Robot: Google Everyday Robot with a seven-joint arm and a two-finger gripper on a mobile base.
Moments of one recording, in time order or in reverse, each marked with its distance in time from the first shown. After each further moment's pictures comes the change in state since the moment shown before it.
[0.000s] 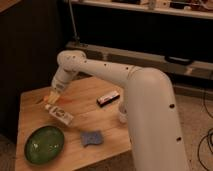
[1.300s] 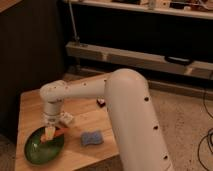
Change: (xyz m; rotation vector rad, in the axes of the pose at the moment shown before) arm 0.057 0.103 0.121 -0.243 0.239 -0.179
